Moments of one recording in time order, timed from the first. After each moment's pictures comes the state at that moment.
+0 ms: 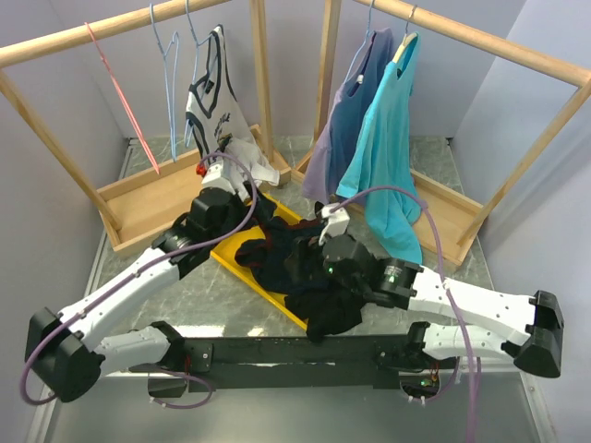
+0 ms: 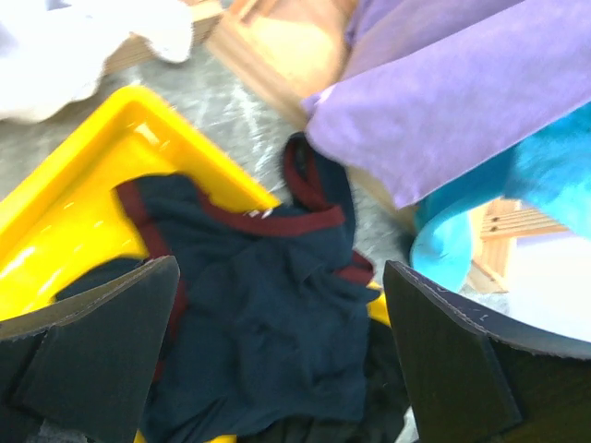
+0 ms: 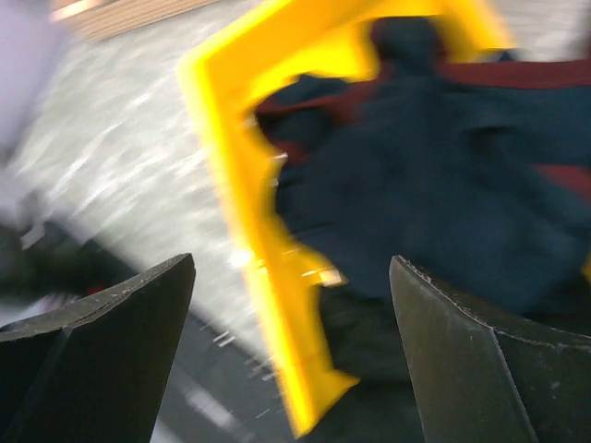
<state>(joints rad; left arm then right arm) -0.65 1.14 0.90 -0.14 -0.18 -0.76 1.18 1.06 0.87 -0.31 0.38 0.63</state>
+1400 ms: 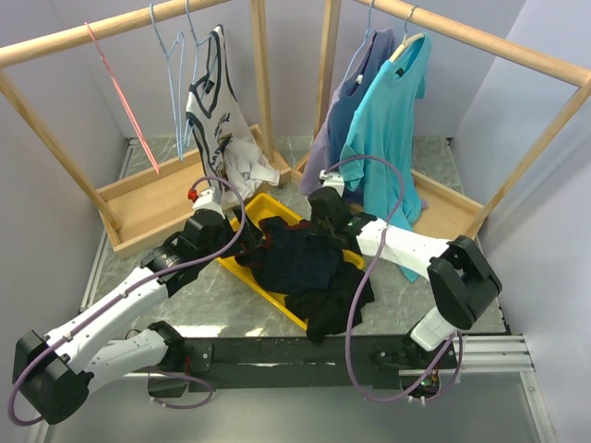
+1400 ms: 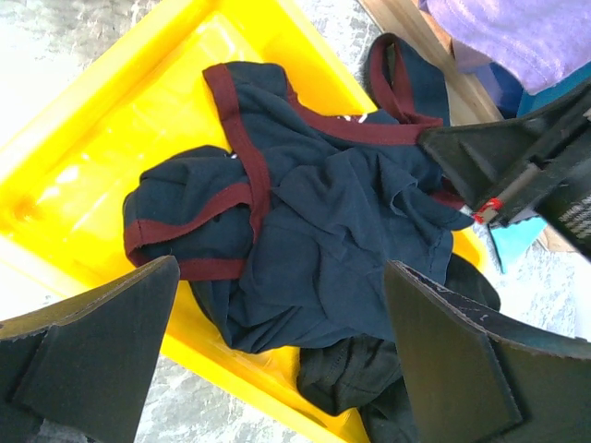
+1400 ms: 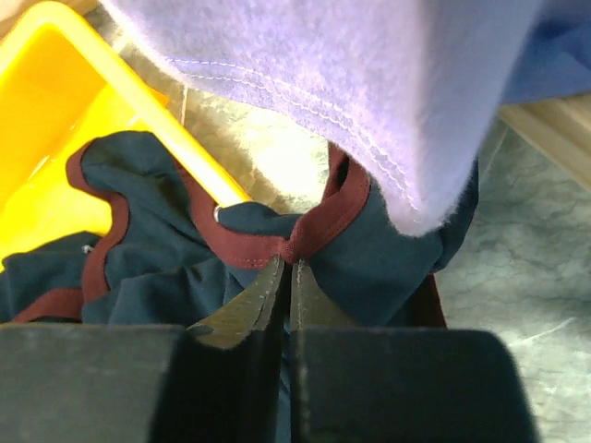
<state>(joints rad) -0.65 0.95 0.74 -0.36 -0.20 -0.80 0.71 1.58 1.00 -0.15 0.36 0.52</state>
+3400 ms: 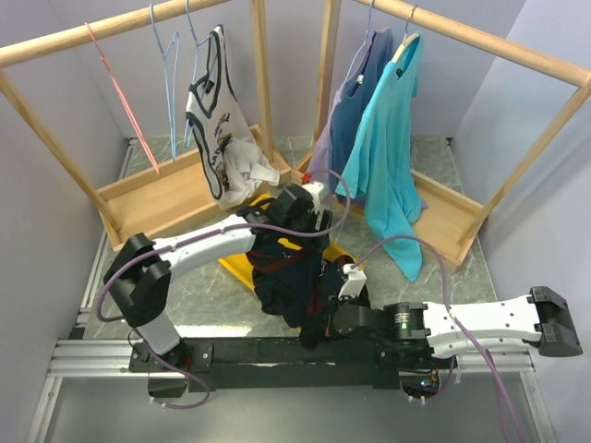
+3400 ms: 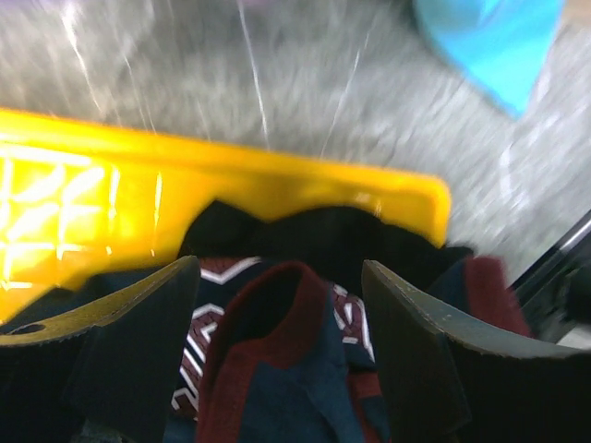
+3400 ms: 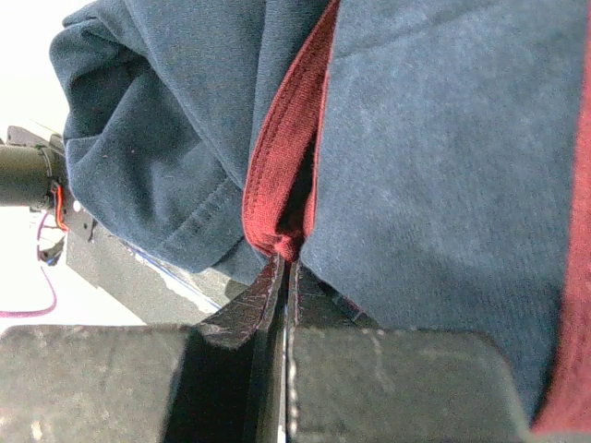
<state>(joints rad) -0.88 1.65 1.25 -0.31 0.04 -0.45 1.48 0.85 0.43 -0.35 0.53 1.17</state>
